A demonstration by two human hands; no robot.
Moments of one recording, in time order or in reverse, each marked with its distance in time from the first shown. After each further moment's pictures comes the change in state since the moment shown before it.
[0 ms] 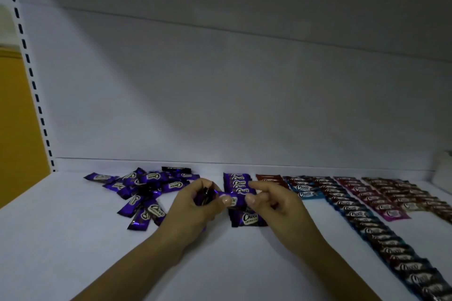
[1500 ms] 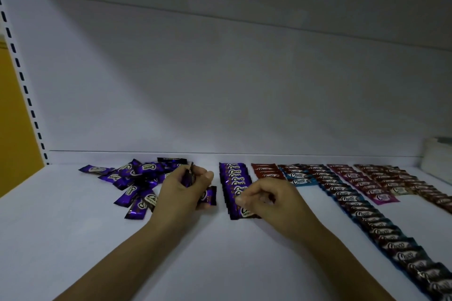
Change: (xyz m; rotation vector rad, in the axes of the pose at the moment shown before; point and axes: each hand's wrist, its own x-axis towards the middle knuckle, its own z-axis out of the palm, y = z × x) left_hand 0.003 0.003 -0.001 -0.067 0.216 -0.077; right_hand -0.007 -0.010 -0.006 -0.196 -0.070 -0.054
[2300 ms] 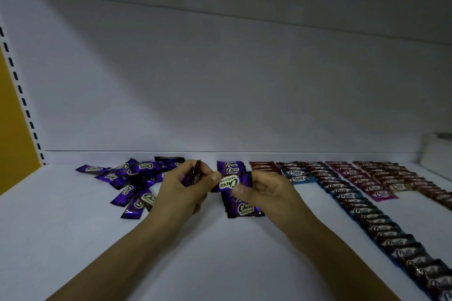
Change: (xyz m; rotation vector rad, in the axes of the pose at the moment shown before) left_hand -0.008 0.010 0.001 -0.044 -0.178 0.083; right_hand 0.002 -0.006 0.004 0.536 -0.056 0.084
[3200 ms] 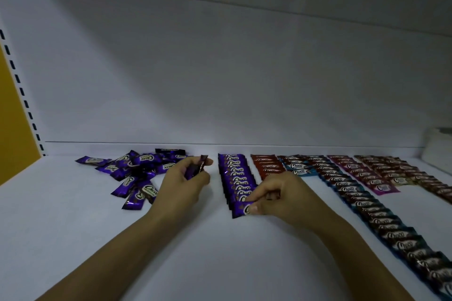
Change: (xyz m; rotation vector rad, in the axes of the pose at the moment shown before) left_hand 0.005 -0.014 -0.005 0.186 0.065 -0.093; right_hand 0.000 0.011 -0.028 -0.601 -0.070 0.038
